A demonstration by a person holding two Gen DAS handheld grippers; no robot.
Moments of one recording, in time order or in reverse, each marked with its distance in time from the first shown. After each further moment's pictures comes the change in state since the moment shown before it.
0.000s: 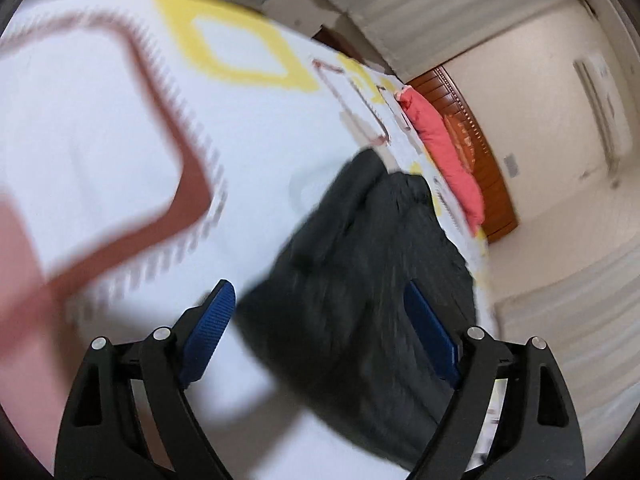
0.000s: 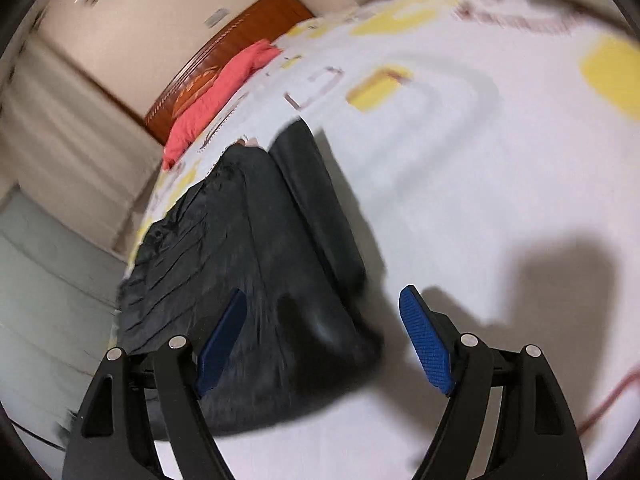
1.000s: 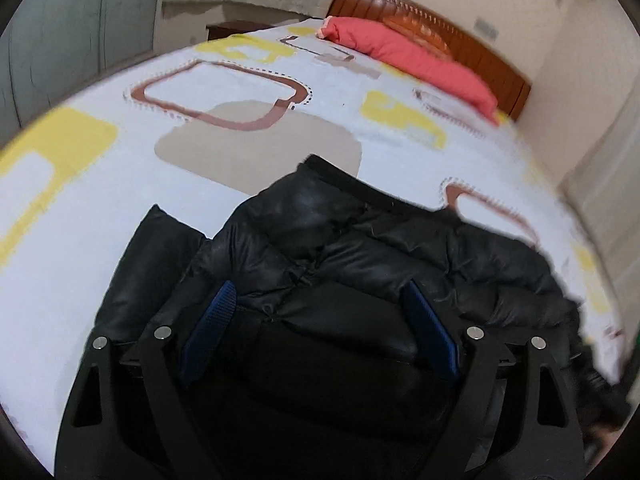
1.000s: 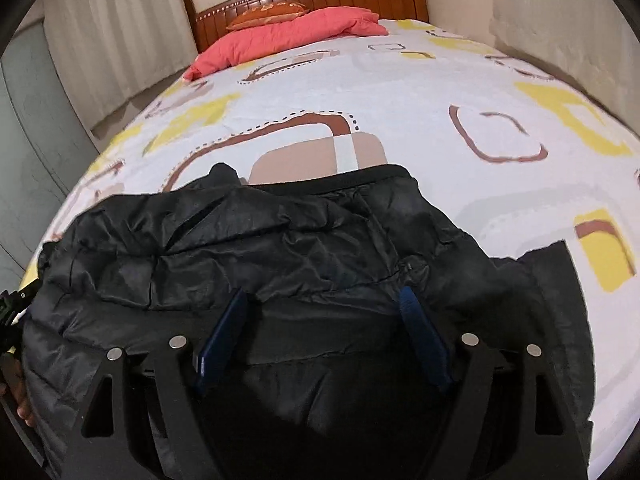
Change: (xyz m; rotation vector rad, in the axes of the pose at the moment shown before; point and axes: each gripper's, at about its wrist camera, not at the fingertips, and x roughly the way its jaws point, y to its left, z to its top) left arm 0.210 -0.174 0.042 0.648 0.079 0.233; right arm 0.195 0.185 0.064 -0.567 0.042 -0.197
